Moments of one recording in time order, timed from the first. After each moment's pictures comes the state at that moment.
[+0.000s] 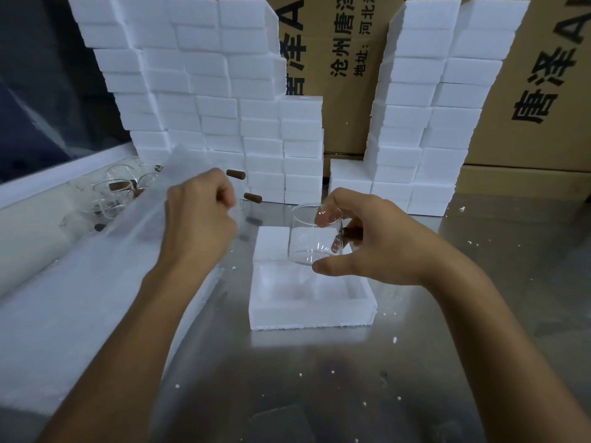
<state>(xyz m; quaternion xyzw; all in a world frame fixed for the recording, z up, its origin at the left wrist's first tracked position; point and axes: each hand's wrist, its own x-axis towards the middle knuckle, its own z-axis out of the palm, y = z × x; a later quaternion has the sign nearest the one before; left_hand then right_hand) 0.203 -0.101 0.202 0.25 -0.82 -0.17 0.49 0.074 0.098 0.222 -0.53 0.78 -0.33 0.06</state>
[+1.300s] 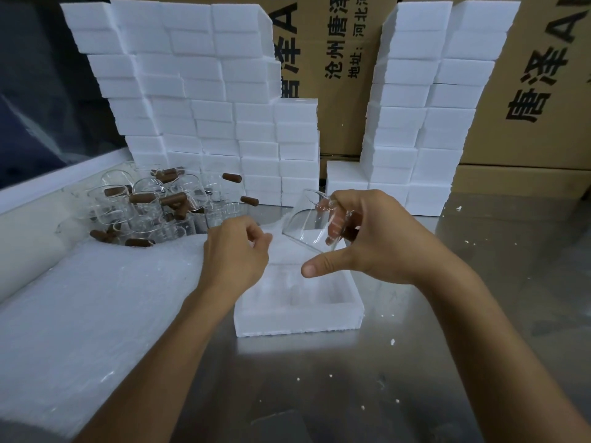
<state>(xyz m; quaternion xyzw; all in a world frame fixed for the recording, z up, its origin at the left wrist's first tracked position) 0.174 -0.078 0.165 0.32 -0.83 -0.29 0.35 0.077 0.095 0.225 -0.52 0.77 -0.37 0.01</state>
